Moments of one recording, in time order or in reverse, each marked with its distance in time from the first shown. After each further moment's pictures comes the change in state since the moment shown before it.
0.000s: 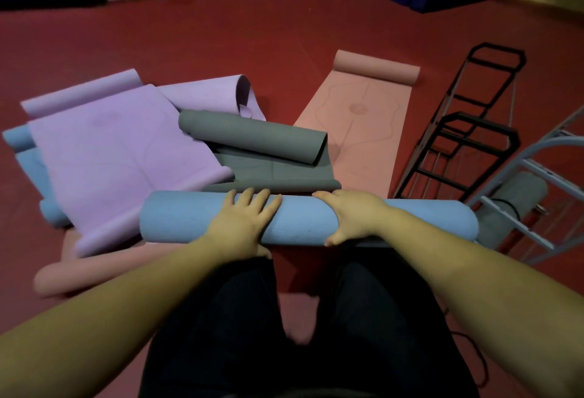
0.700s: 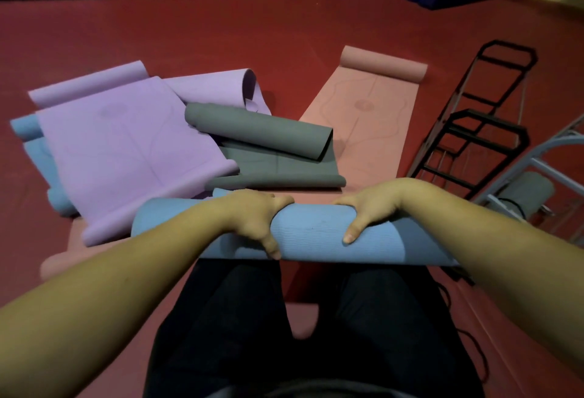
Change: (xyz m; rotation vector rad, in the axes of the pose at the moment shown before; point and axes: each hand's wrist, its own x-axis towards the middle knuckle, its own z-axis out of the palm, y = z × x) left_hand 0.015 -0.004 -0.065 -0.456 -0.497 0.011; right_hand -0.005 0.017 -0.031 0.473 -0.537 -0.045
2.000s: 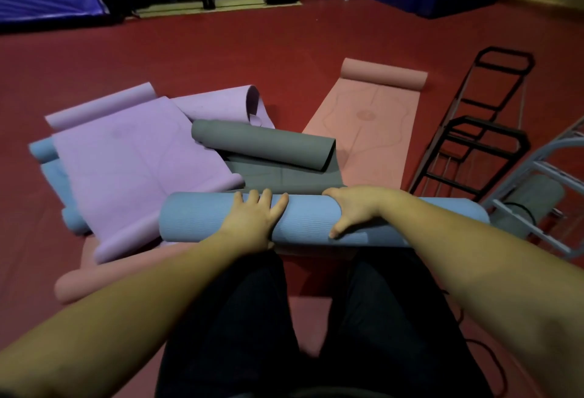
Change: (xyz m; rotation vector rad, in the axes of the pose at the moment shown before) left_hand 0.016 -0.011 0.041 0.501 0.399 -0.181; right_hand 0.022 -0.016 -0.005 -0.287 0.357 0.036
